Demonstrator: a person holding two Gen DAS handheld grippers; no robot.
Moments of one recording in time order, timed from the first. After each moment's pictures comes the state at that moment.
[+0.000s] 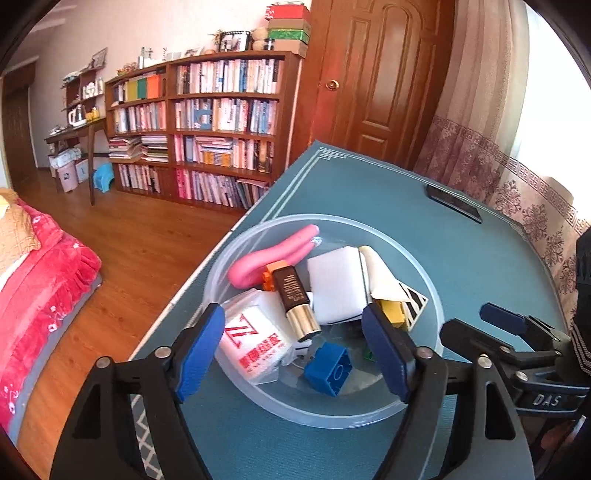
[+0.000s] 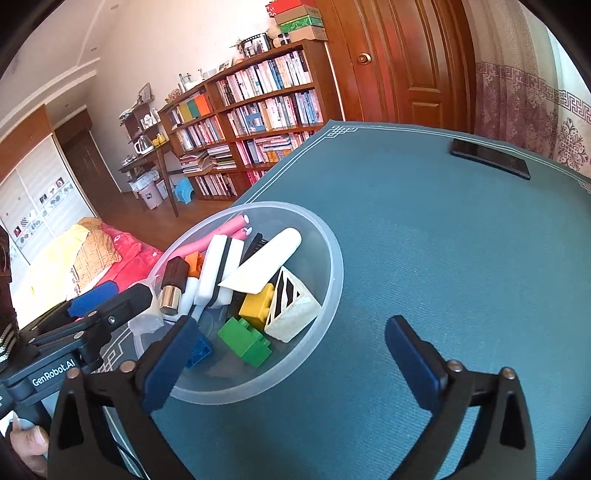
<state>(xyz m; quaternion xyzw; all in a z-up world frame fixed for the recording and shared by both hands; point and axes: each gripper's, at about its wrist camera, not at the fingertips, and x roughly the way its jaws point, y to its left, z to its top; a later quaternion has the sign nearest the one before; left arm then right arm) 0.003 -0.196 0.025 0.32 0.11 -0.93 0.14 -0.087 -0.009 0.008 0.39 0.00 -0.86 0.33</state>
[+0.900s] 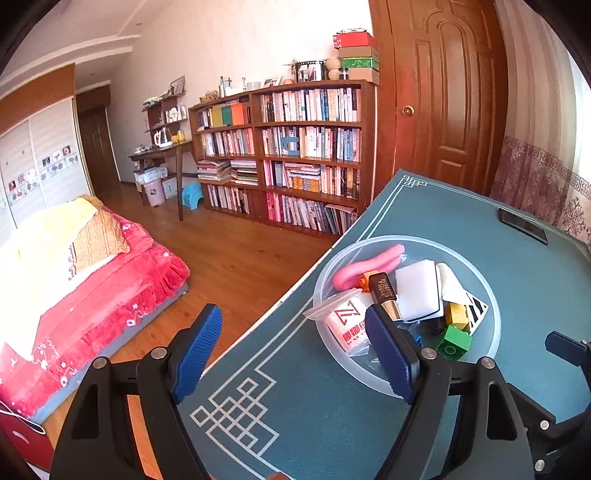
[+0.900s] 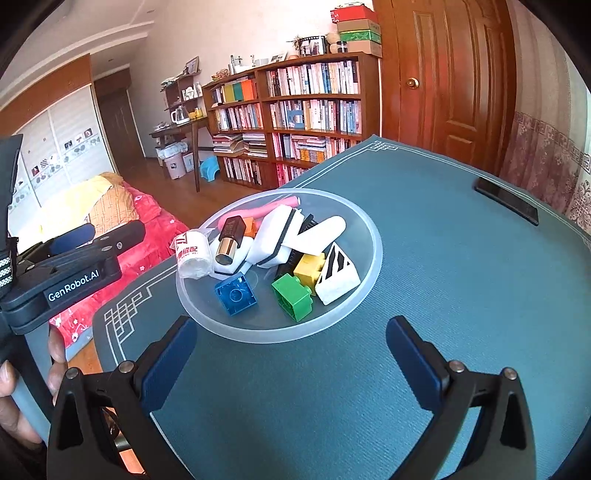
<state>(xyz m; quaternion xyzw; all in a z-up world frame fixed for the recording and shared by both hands) 0.052 -0.189 0.045 0.29 0.05 -0.90 0.32 -0.024 -0.019 0.021 0.35 0.09 -0.86 0.37</state>
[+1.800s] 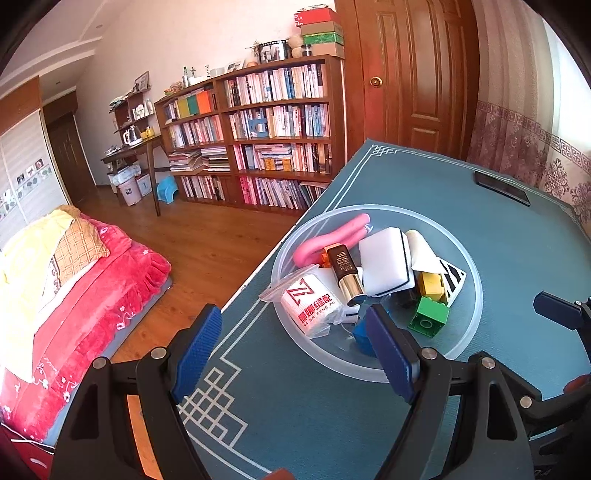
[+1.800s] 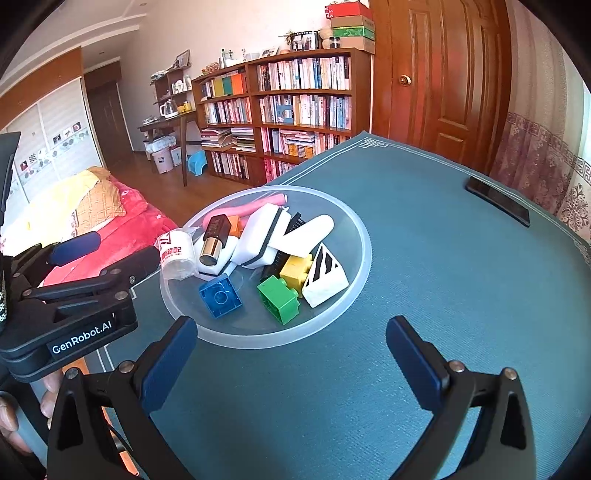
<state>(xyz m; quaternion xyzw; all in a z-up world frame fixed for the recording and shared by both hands) 0.030 -0.171 0.035 0.34 0.04 -0.90 0.26 -0.030 -0.025 0.021 0.35 0.11 -0.86 0.35</state>
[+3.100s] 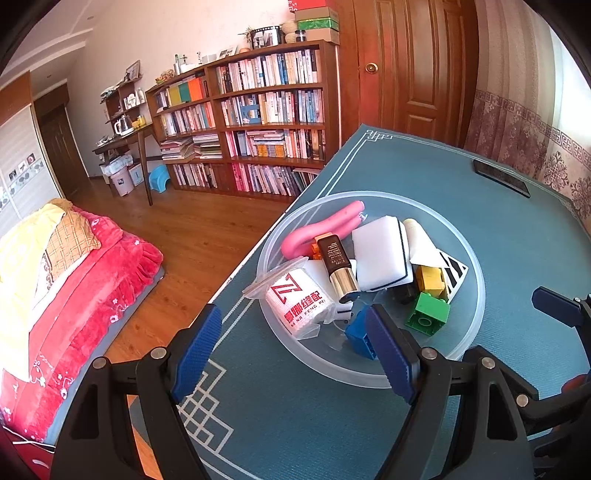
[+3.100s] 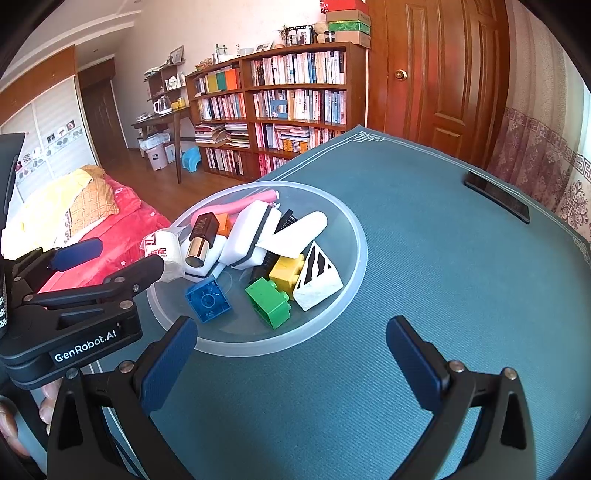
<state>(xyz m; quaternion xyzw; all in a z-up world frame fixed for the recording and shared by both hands) 0.015 -0.176 0.026 0.37 0.05 -0.89 0.25 -0.041 -0.030 0.015 0.36 0.11 -0.86 0.34</state>
